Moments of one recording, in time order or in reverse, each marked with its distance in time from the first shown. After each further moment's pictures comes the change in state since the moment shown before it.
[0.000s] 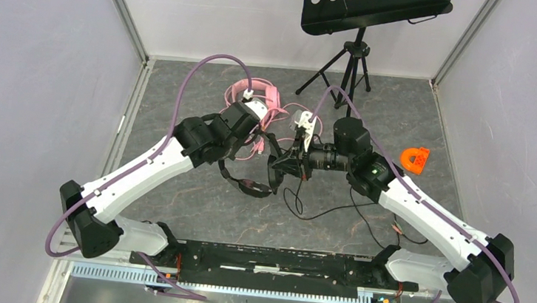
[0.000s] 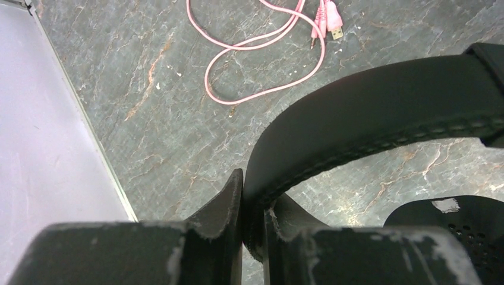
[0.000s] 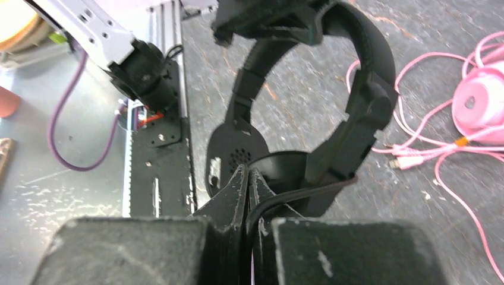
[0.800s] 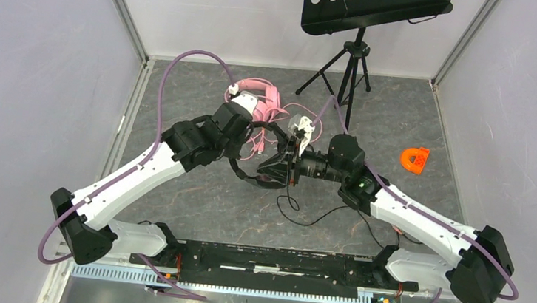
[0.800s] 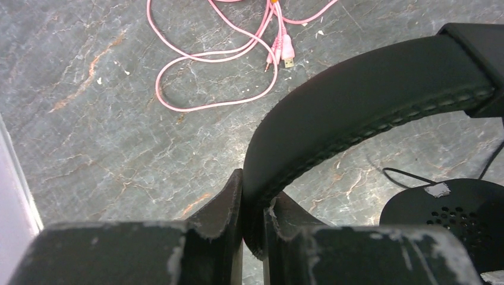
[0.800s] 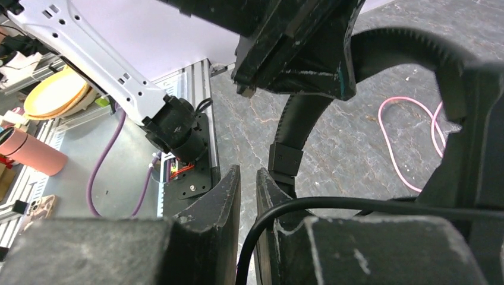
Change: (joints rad) left arm 0.005 -0.063 -0.047 0.093 0.074 -0.214; right arm 0.087 0.016 -0.161 0.460 0.051 0.312
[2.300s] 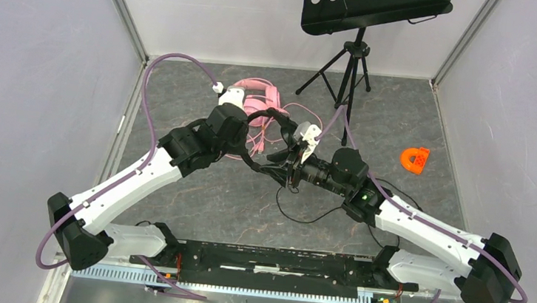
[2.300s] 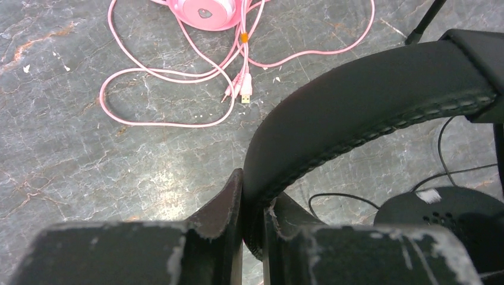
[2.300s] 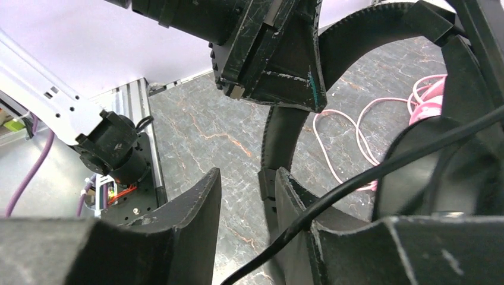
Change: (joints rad) left arm 0.030 -0.051 -0.103 0.196 0.029 -0.260; right arm 0.087 -0.087 -0.095 0.050 0.315 -0.140
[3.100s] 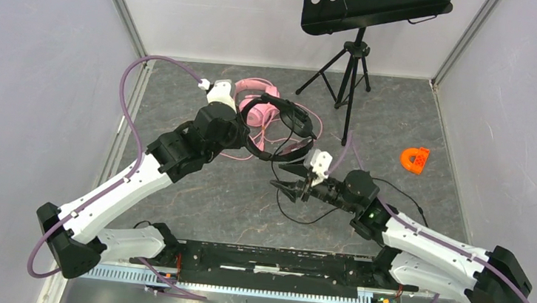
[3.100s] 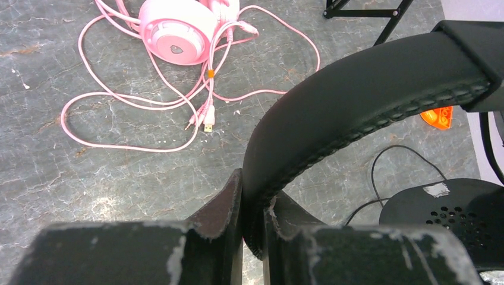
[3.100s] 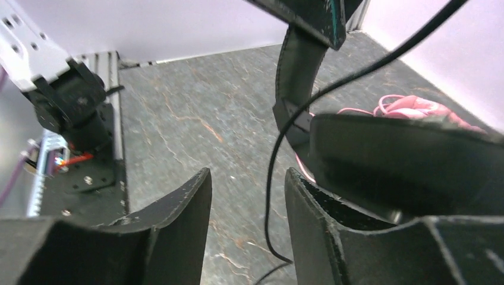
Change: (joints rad) left arm 0.004 -0.077 -0.033 0.133 0.010 -0.095; right arm 0.005 -0.127 -0.203 0.140 0.006 -0.161
